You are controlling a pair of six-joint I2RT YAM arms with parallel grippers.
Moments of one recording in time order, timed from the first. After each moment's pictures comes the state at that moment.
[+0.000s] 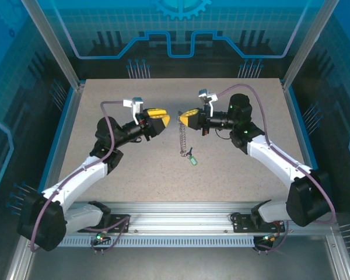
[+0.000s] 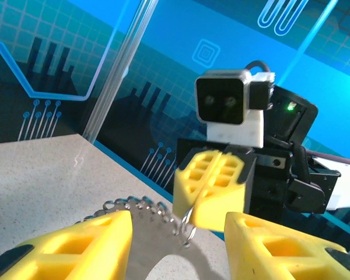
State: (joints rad) left arm -0.38 1.15 0.71 0.64 0.66 -0.62; right arm 0.43 1.35 1.00 0.31 -0.98 0.39
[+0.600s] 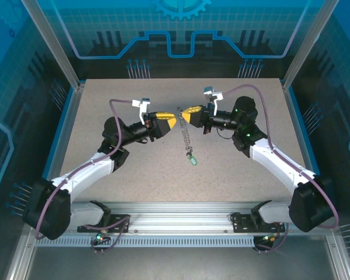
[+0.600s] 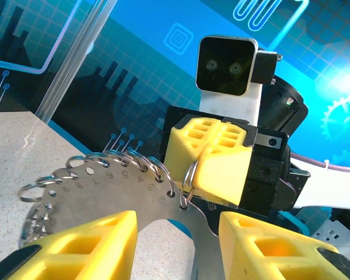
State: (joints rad) left arm -0.43 1.25 0.71 0.79 0.73 -0.77; right arm 0.43 1.31 0.96 0.43 -0.92 0.48
